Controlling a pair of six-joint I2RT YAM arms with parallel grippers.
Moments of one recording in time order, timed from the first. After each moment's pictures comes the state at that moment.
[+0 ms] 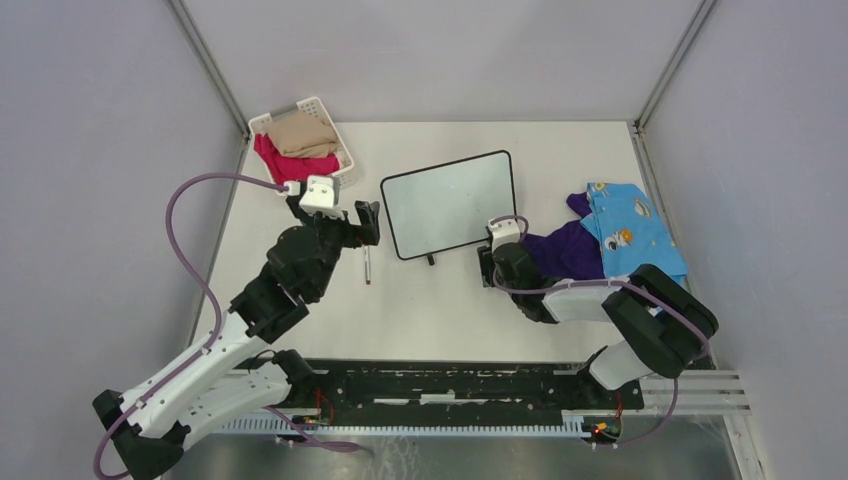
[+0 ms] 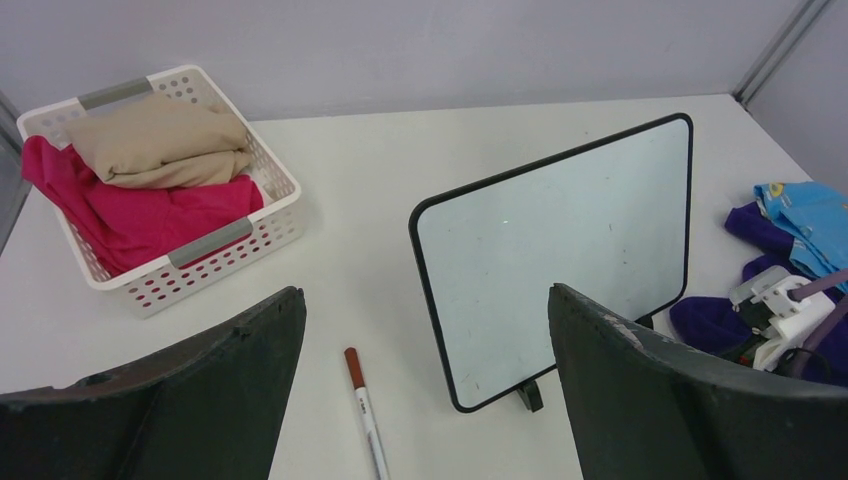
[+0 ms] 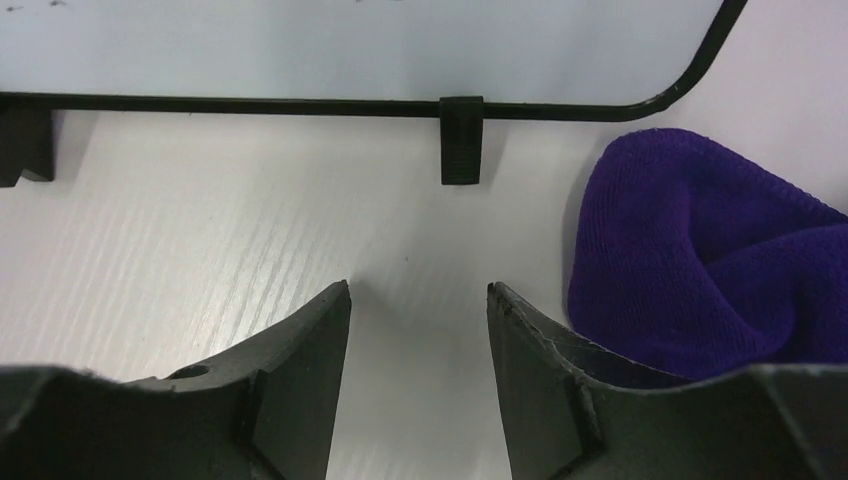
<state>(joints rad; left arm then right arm) -0.78 0.76 0.81 -0.09 -0.58 -0.11 0.73 1.48 0.43 0.44 0.40 0.22</state>
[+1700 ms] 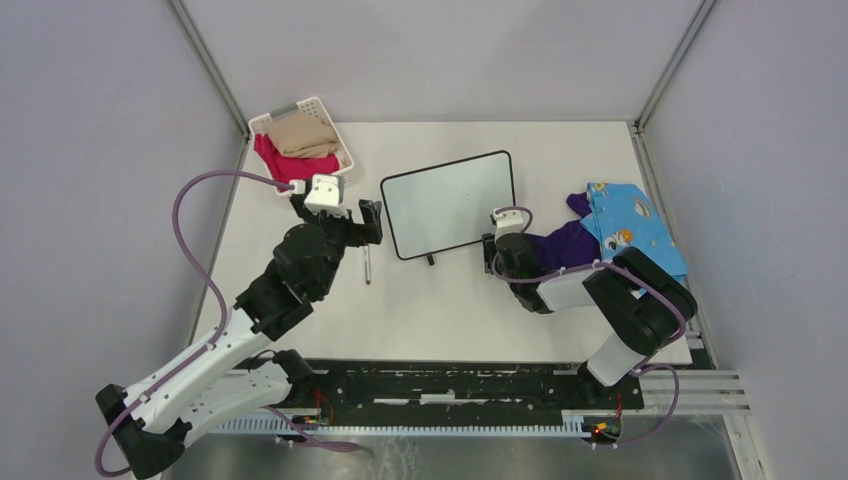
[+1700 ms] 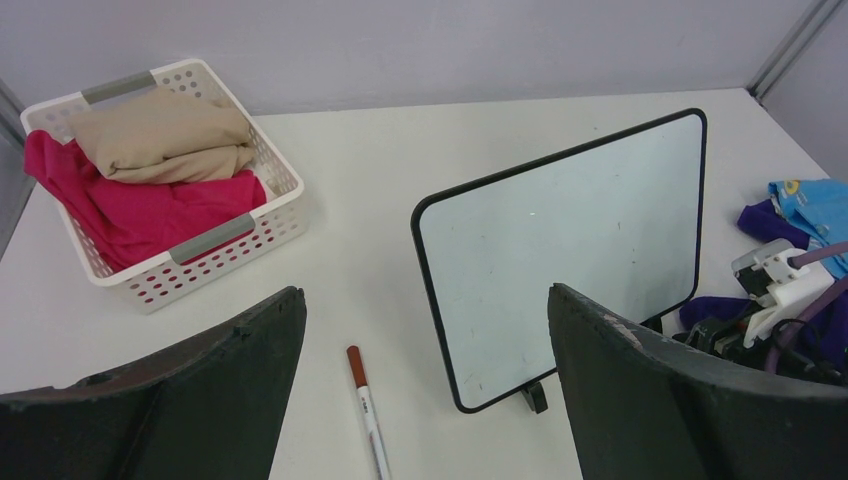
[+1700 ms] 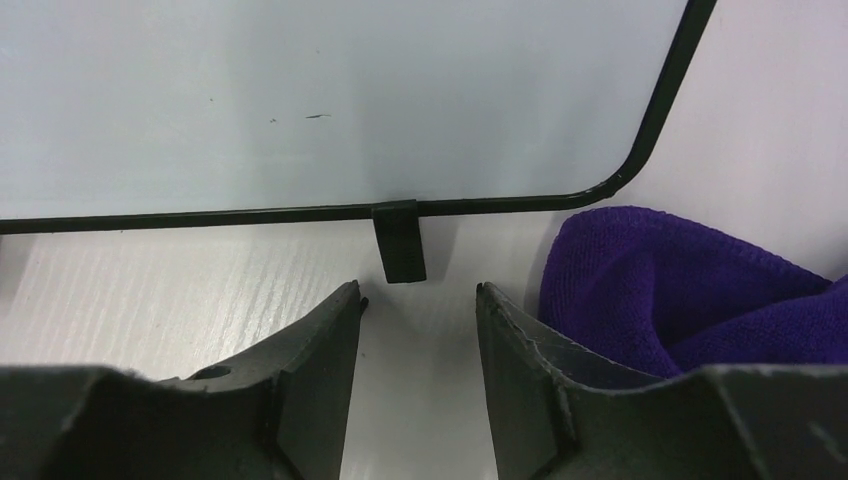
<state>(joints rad) -0.79 0.79 0.81 -0.08 -0.60 -0.11 0.63 1.64 0.48 0.61 0.37 0.20</state>
